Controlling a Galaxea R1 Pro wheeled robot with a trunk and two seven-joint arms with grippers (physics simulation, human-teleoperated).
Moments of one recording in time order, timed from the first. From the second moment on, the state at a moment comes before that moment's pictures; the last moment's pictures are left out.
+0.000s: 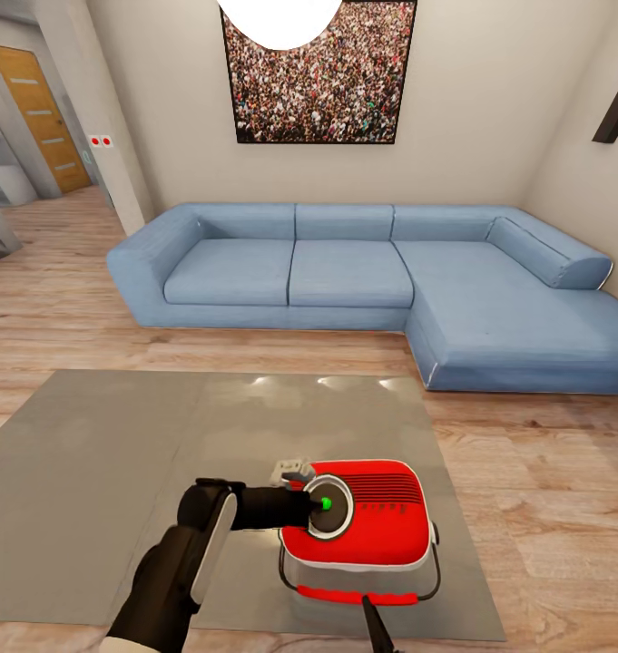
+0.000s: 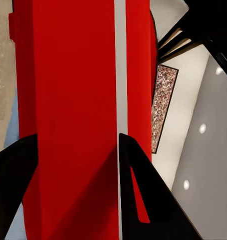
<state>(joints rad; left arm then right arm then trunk) -0.42 -0.17 -0.13 -1.32 0.09 1.03 -0.58 -0.11 -0.07 0.88 -0.63 1.19 0.59 -1.25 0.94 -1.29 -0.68</state>
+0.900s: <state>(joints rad) -0.45 -0.17 -0.14 -1.53 0.25 1.05 -0.59 -0.11 -0.10 0.85 -0.97 1.03 0.62 -0.96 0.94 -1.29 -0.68</state>
